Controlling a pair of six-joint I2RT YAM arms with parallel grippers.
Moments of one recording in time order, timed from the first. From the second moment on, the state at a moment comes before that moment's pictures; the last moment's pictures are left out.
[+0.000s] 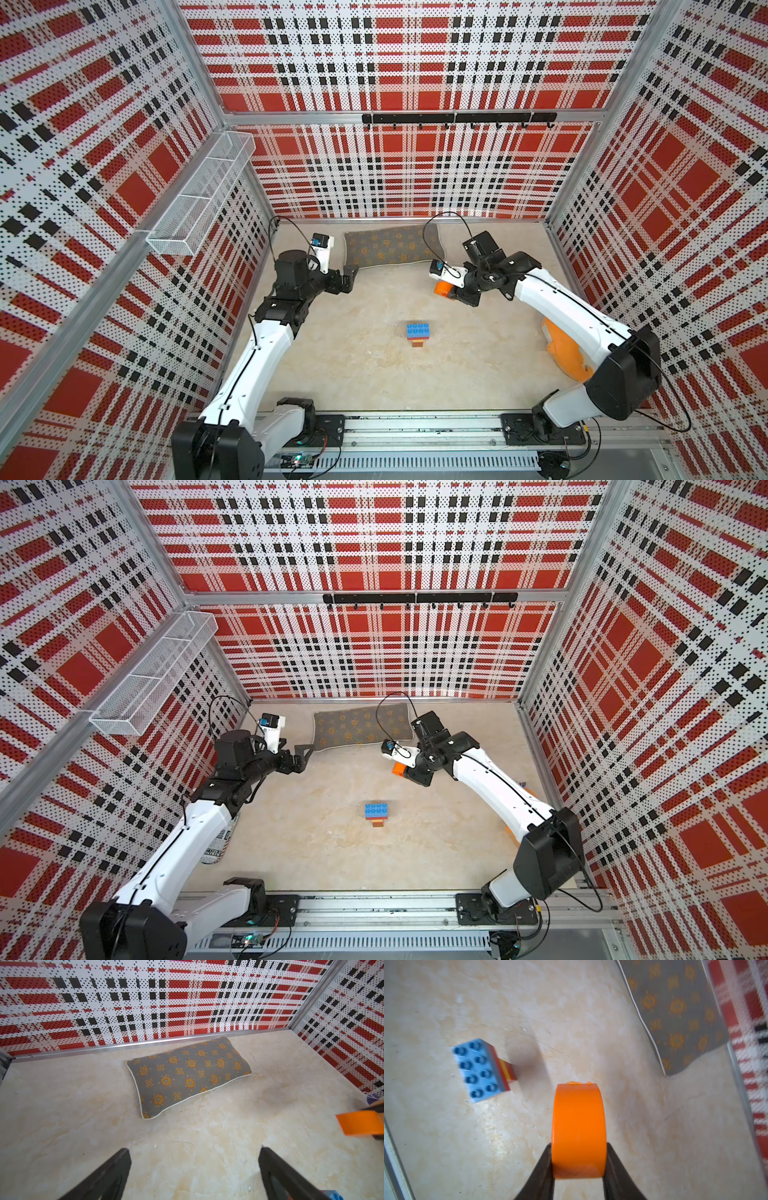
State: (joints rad) left arm -0.07 1.08 0.86 -0.23 0.33 -0.04; right arm 0.60 1.50 1.41 -0.94 -0.20 -0.76
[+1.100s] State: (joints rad) left arm 0.00 1.05 0.86 -0.23 0.31 -0.07; right arm 0.90 1.72 1.60 -1.16 -0.07 -0.86
